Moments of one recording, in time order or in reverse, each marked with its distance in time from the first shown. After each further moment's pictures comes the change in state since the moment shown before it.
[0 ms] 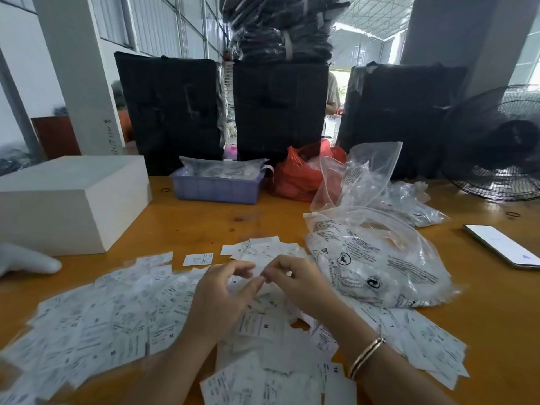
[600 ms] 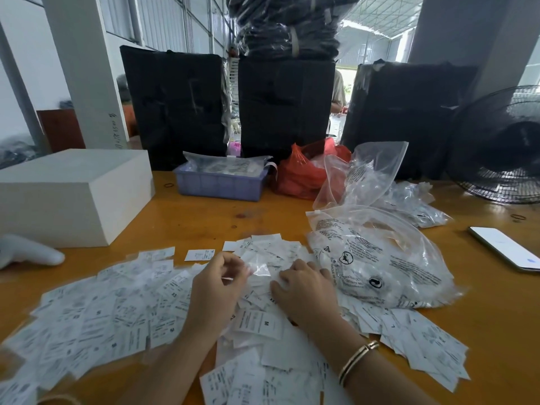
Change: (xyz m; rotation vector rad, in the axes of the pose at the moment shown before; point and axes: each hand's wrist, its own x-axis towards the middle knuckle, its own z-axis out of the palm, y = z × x) left_hand 0.000 0.000 0.004 -0.181 0.169 -0.107; right_hand -0.004 0.028 0.019 -0.789 0.070 0.165
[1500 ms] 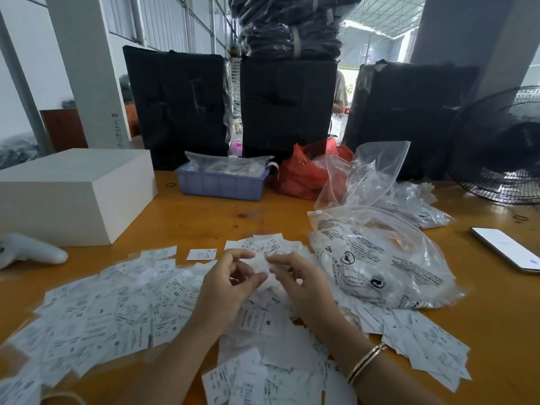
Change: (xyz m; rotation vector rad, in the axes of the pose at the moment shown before) left_hand 0.002 0.004 0.000 -0.161 -0.181 -0.073; right_hand -0.014 -0.008 -0.019 0.979 0.173 -0.155
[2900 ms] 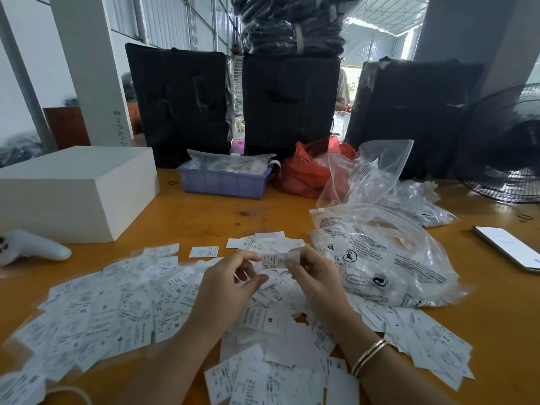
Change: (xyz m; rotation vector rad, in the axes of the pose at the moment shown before) left_hand -0.003 0.001 -0.005 0.286 0.047 0.278; right_hand 0.003 0.010 -0.008 0.155 0.044 0.006
